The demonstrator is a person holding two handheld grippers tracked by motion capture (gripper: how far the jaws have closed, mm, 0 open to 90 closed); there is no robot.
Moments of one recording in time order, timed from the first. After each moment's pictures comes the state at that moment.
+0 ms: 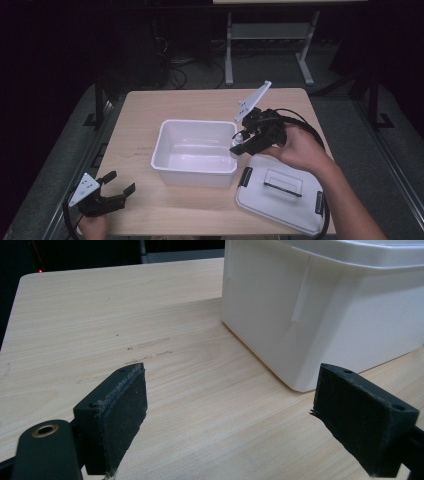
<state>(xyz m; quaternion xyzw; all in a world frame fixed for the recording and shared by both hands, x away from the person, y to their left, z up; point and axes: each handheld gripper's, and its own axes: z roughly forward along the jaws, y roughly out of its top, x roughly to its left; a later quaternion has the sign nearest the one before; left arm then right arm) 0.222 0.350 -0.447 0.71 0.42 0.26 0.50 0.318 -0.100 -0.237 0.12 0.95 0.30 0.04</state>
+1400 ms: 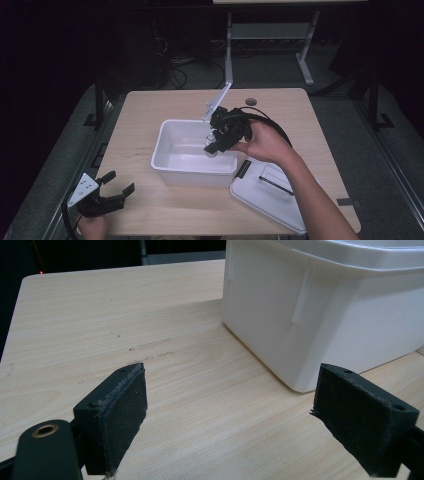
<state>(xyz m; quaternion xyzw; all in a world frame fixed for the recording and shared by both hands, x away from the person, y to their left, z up) 0.221 0.352 -0.447 0.71 0.42 0.26 0.50 0.345 -0.039 -0.259 0.10 0.95 0.29 0.02</state>
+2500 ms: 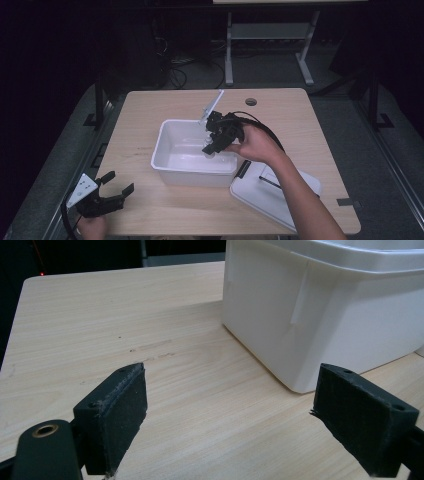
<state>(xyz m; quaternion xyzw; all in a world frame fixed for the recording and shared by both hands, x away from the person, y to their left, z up) 0.220 0.352 -0.447 0.71 0.42 0.26 0.51 0.368 -0.028 -0.299 0.11 0.96 0.27 0.01</state>
